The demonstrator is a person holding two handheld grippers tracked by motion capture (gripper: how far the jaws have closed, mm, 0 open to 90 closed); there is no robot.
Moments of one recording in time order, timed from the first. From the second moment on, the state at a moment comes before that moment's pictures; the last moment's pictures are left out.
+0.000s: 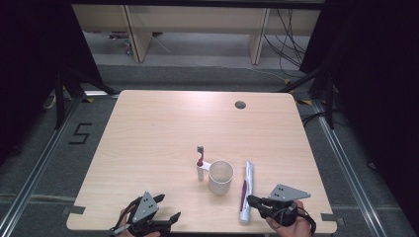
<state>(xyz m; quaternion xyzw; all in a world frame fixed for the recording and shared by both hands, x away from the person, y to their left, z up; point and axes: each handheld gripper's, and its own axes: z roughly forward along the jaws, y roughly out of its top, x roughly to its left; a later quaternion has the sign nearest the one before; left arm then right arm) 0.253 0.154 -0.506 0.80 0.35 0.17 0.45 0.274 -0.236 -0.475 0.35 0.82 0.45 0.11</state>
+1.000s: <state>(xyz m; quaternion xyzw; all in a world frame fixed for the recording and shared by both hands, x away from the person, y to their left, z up) 0.253 0.153 -0.507 0.80 0.35 0.17 0.46 0.282 -0.202 -0.492 0.32 0.87 0.36 0.07</state>
